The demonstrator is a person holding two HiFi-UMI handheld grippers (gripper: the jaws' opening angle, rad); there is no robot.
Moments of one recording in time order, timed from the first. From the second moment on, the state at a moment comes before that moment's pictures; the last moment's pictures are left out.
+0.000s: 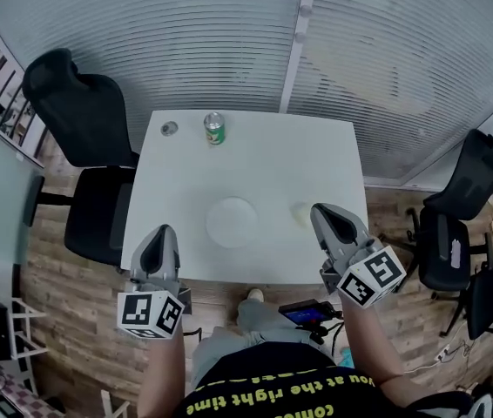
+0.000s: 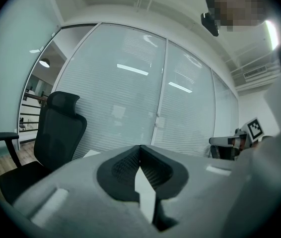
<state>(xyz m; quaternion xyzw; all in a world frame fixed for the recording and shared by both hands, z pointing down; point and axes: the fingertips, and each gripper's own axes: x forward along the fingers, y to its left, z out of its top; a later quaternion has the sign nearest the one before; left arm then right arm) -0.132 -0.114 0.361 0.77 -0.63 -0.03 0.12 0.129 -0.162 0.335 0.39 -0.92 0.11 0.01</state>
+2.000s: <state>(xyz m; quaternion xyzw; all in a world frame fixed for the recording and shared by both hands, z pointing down) -0.139 -0.152 0.368 0.79 -0.60 -0.02 0.12 0.134 -0.170 0.333 0.42 -0.90 0.12 0.00</state>
